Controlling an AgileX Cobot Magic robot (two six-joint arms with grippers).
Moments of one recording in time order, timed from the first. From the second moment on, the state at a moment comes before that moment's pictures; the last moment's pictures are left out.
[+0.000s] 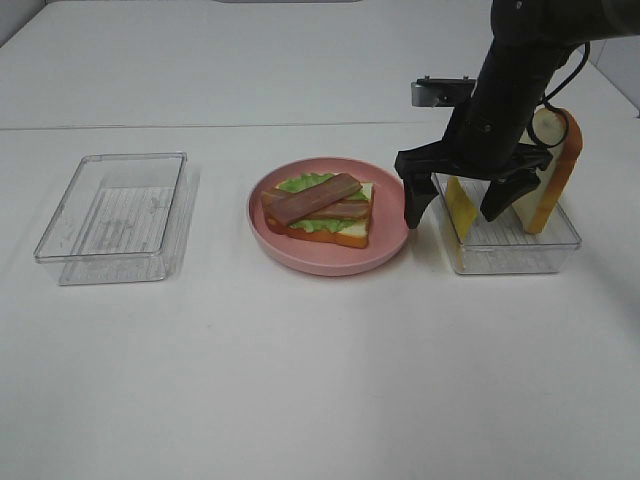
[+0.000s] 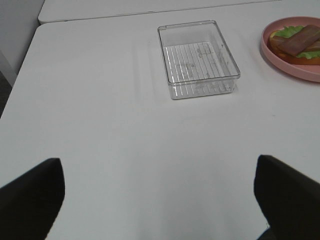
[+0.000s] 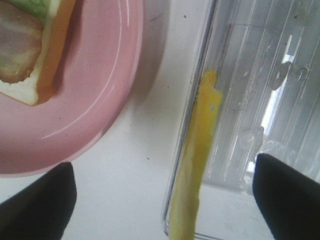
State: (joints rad) left arm 0.01 0.00 -0.52 -0.05 1.08 0.05; right arm 0.27 2.12 -1.55 0.09 0.95 -0.02
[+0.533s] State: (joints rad) left arm 0.01 0.00 -0.52 -0.05 1.08 0.05; right arm 0.27 2.12 -1.55 0.06 0.94 -0.01
